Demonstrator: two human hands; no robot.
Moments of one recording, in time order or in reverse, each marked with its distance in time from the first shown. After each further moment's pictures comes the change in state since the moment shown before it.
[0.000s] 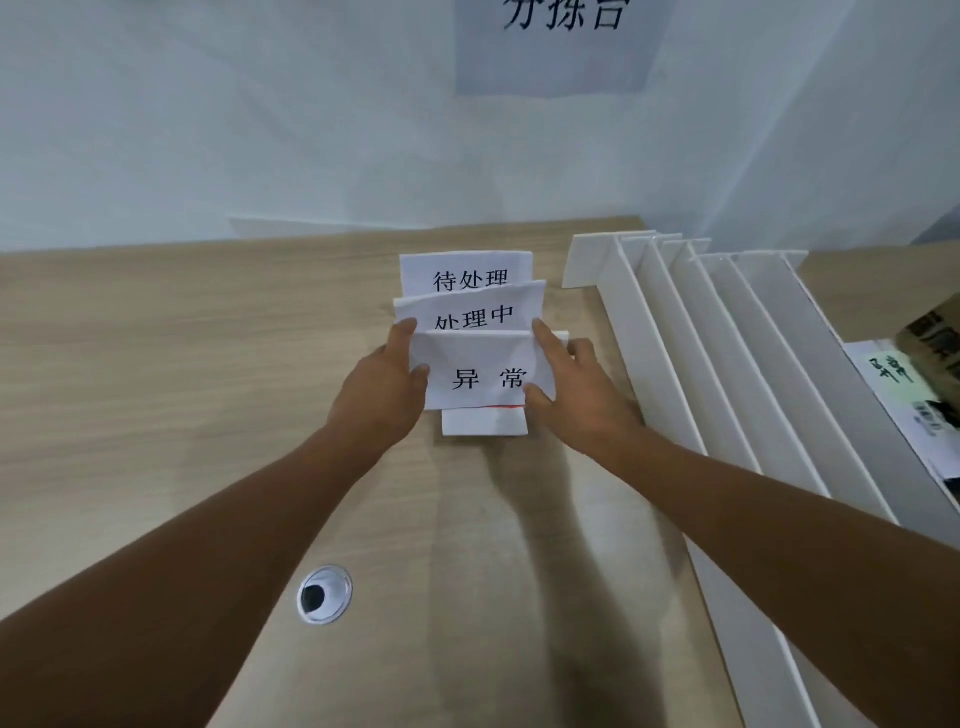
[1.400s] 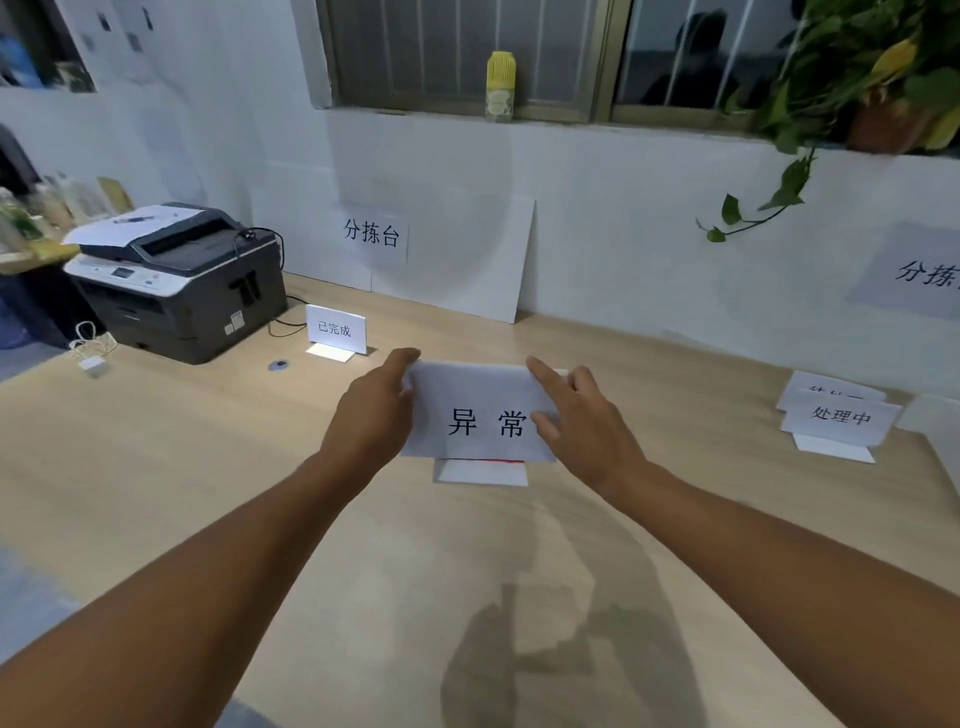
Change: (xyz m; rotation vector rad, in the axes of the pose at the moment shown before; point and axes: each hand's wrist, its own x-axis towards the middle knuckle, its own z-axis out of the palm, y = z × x) left_hand -0.632 -0.338 -0.487 -0.008 0.613 -0.252; right_hand -0.452 -0.643 0.117 -0.032 0.054 -0.690
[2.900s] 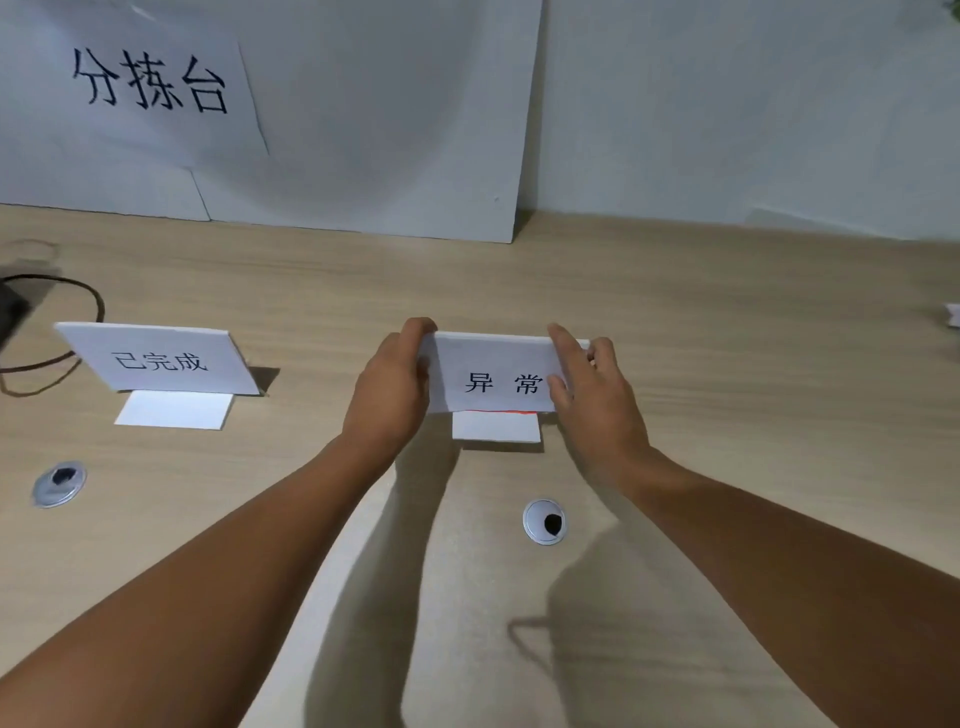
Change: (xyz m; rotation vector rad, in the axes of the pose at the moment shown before) left_hand 0.436 -0.265 0.300 -0.111 -0.360 0.206; right_hand 0.352 0.161 0.357 -0.031 0.037 0.514
